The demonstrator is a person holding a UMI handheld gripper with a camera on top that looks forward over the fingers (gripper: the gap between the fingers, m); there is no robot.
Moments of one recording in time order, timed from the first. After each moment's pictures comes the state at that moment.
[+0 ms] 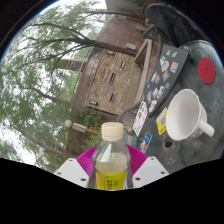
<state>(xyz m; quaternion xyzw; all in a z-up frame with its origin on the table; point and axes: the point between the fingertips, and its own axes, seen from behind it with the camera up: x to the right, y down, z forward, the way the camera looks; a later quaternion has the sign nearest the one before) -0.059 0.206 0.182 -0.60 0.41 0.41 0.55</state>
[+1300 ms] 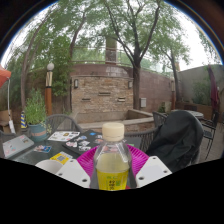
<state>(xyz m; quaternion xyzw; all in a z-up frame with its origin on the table) 0.325 0.138 0.063 -0.74 0.13 -0.11 0.65</state>
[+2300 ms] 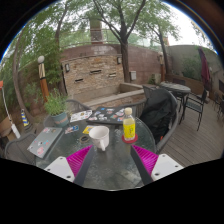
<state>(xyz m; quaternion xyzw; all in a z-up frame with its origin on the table) 0.156 -0.093 0.106 -0.81 0.22 -0.08 0.54</state>
